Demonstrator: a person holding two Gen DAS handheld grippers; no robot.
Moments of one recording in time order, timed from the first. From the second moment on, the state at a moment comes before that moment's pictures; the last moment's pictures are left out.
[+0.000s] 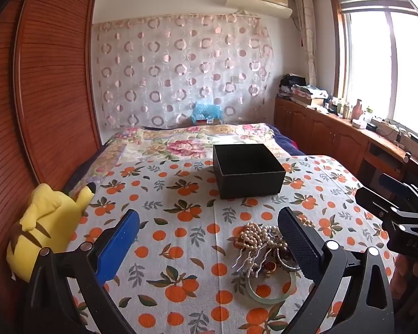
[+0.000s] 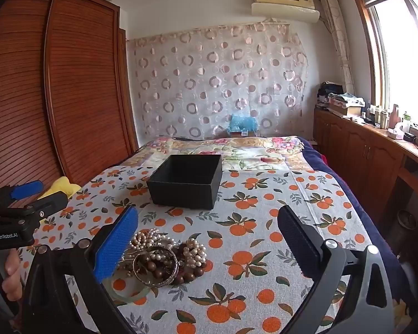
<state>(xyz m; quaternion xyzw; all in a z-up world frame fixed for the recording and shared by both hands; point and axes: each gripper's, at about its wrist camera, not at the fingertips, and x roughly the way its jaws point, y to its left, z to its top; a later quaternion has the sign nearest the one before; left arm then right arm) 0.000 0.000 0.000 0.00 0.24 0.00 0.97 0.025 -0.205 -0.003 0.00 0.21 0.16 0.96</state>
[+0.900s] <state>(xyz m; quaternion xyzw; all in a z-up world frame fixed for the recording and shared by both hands) 0.000 0.000 0.000 0.00 0.24 0.00 0.97 0.024 -0.206 -0.002 0.01 0.21 0.16 0.96</state>
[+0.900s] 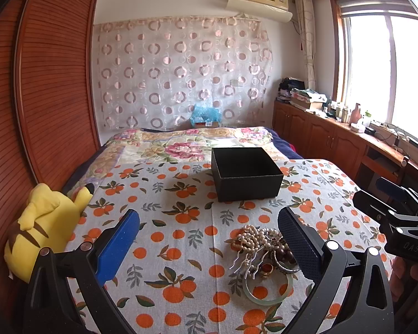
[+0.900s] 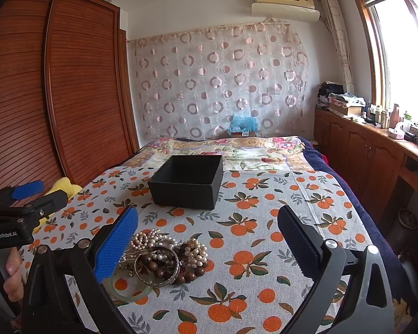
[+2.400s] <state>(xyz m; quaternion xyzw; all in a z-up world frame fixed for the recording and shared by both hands) -0.002 0.001 0.005 -0.01 0.23 0.00 0.97 0.022 -0.205 -0.002 0.01 0.21 0.16 0.96</state>
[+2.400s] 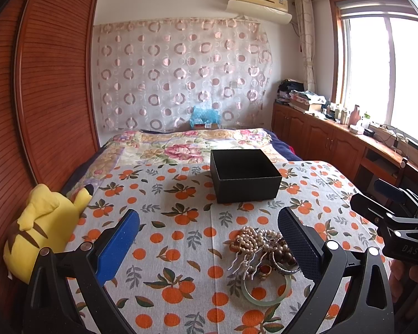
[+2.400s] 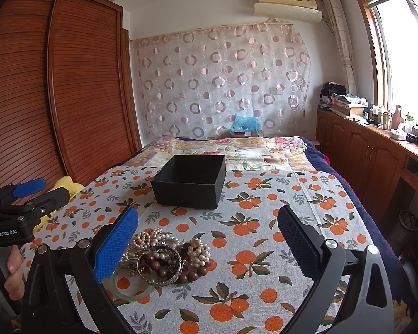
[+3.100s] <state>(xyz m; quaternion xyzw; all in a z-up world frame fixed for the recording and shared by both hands) -0.003 -0.009 -0.001 -0.01 0.25 0.00 0.97 0.023 -0.199 -0.005 0.01 0.22 0.16 0.96</state>
